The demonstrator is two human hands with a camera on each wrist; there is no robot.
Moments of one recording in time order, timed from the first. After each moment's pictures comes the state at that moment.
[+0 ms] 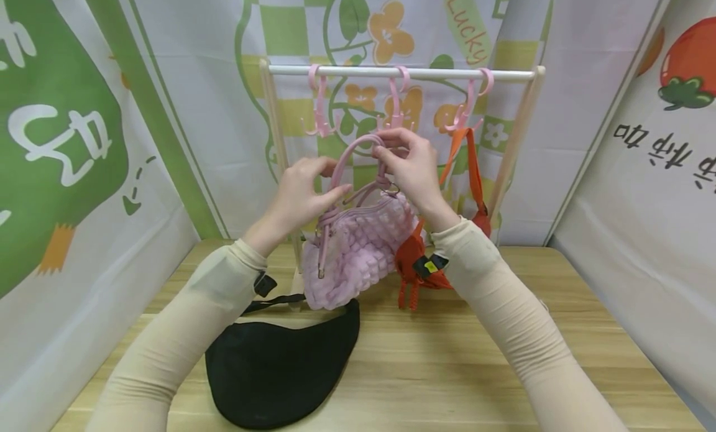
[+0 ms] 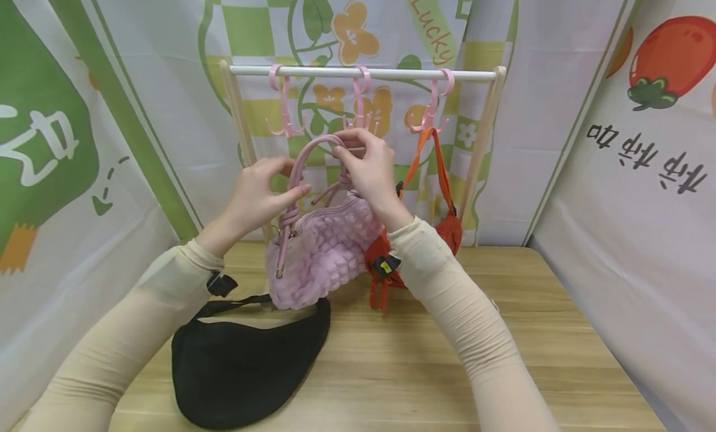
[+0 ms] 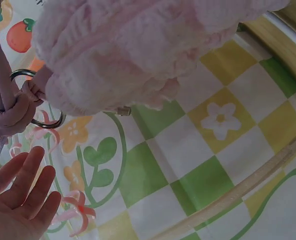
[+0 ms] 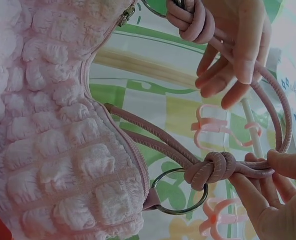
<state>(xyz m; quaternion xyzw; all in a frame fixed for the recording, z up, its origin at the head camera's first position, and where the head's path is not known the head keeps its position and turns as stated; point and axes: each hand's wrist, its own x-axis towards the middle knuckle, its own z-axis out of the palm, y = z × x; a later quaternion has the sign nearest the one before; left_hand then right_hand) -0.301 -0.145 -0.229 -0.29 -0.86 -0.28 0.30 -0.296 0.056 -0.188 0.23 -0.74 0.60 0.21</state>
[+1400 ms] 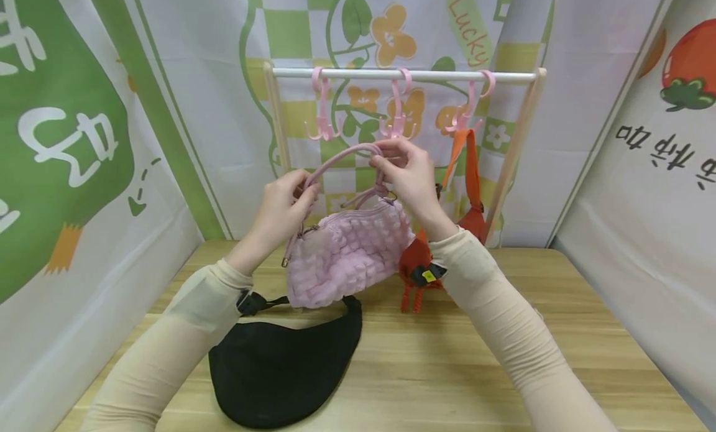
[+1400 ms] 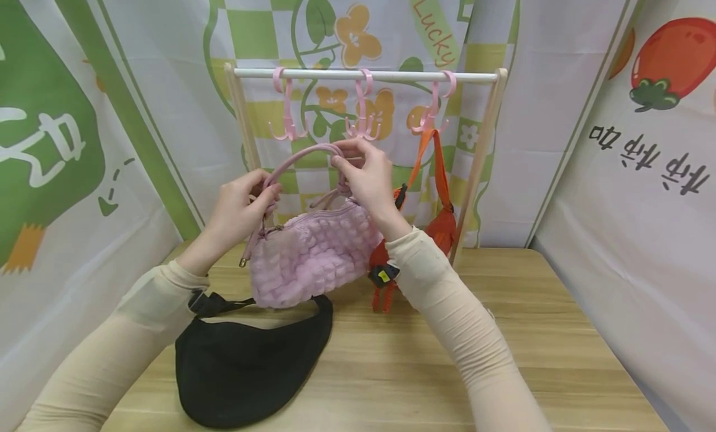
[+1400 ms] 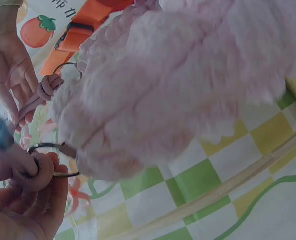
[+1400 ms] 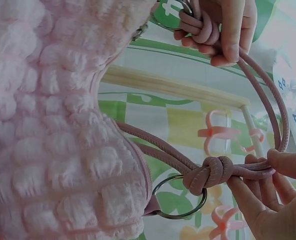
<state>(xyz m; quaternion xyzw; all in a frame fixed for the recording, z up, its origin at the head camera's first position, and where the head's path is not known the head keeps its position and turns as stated) -0.277 -0.165 -0.243 -0.23 -0.85 -0.39 0.28 -0.316 0.054 -0.211 0.23 -0.72 0.62 0.20</state>
